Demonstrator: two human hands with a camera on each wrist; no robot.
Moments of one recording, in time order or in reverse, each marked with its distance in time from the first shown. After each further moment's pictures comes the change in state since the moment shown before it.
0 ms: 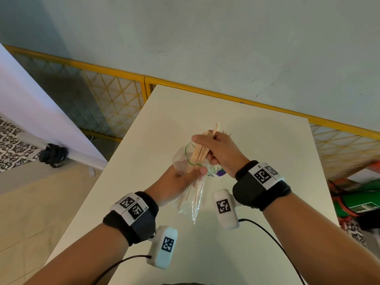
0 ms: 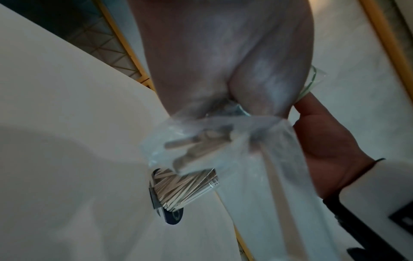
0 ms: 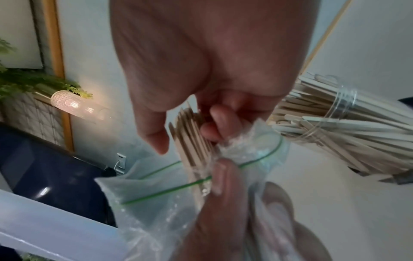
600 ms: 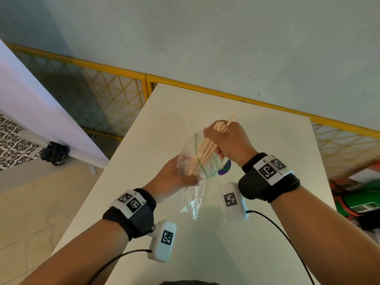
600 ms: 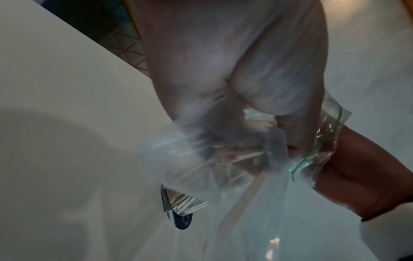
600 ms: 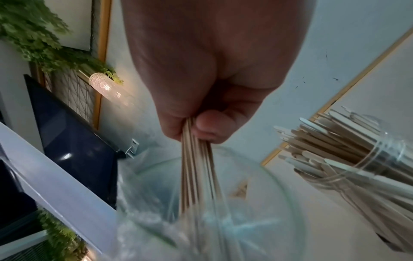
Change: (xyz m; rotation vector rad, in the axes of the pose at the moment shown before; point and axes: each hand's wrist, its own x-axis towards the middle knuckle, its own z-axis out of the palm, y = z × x) left_hand 0.005 -0.024 -0.015 -0.137 0.036 -0.202; right_hand 0.010 -0.010 -0.015 -0.317 0.181 -0.073
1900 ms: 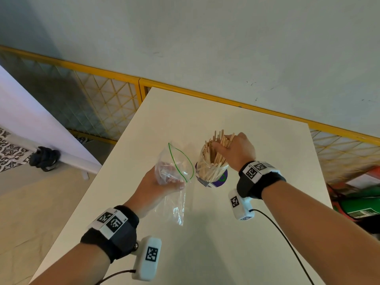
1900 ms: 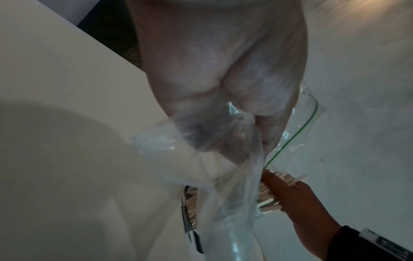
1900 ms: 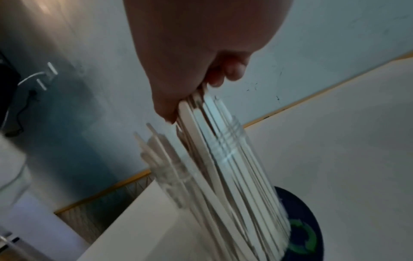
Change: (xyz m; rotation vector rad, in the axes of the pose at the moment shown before) left_hand 0.025 -0.024 -0.028 -0.034 0.249 -0.028; right_hand 0.067 0.085 -0.015 -0.665 0.154 0.065
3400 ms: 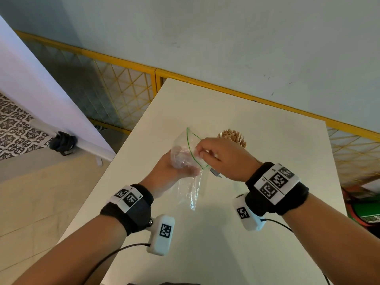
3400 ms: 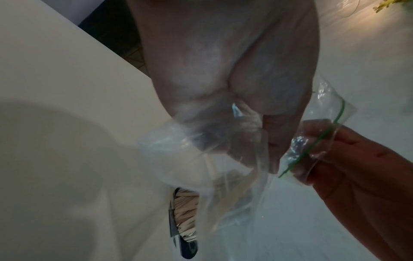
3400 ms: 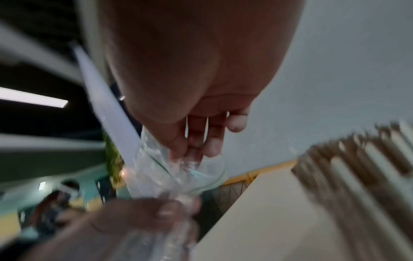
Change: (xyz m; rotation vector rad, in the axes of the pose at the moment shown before) left_hand -0.012 0.017 -0.001 -0.070 -0.154 -0.003; right_hand -0.076 -0.069 -0.033 0.154 -0.362 -0.671
